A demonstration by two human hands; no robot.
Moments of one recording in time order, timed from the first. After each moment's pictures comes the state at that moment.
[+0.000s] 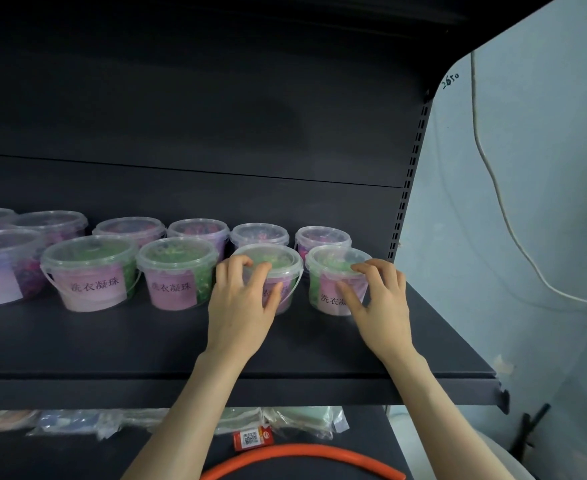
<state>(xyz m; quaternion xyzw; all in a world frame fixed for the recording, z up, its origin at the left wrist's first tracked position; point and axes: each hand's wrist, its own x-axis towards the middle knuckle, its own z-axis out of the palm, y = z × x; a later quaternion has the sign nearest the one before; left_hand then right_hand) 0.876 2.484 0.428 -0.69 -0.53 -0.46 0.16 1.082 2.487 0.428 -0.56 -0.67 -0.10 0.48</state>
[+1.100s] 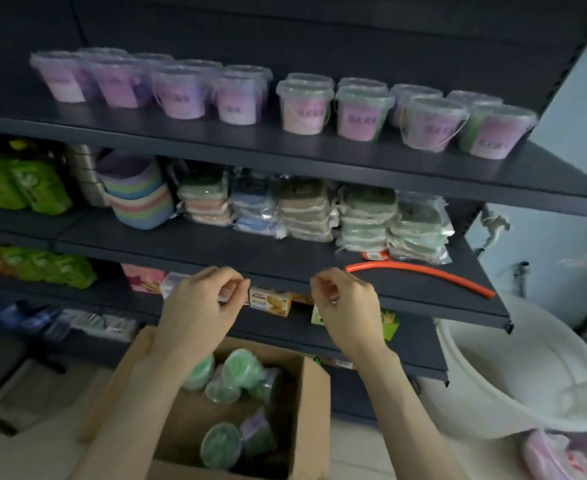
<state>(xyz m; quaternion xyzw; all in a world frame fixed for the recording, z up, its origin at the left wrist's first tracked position) 0.599 2.133 0.325 -0.69 -0.62 -0.38 0.02 0.802 2.187 0.309 -0.51 -0.75 0.13 0.39</state>
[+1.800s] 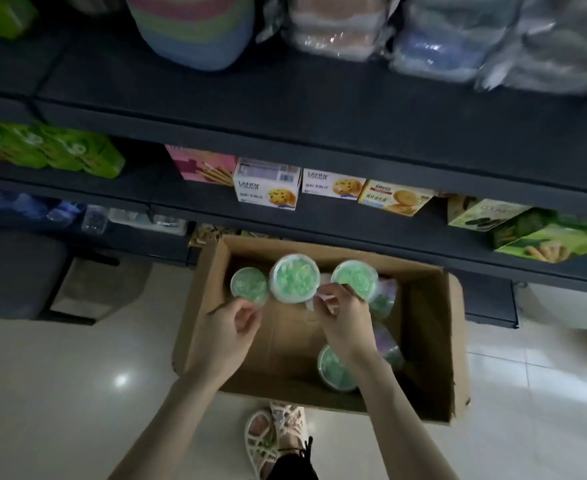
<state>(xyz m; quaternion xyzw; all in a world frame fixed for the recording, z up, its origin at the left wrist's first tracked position) 0.316 2.170 -0.005 -0.52 -0.74 -0.22 -0.37 0.502 2.221 -0.010 -0.67 -0.62 0.38 0.16</state>
